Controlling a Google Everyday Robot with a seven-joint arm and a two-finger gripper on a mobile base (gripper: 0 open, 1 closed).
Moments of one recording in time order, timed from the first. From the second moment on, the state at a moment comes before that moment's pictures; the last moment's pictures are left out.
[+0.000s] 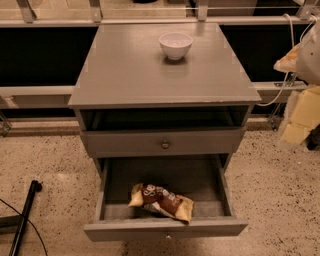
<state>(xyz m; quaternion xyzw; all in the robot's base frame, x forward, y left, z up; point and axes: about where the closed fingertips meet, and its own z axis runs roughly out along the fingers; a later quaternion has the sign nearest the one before) 0.438 -0.217 0.976 -0.60 0.78 -0.03 0.16</state>
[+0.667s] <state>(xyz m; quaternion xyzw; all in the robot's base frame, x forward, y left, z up) 0.441 -0.216 0.971 -0.60 0.78 -0.02 0.16</state>
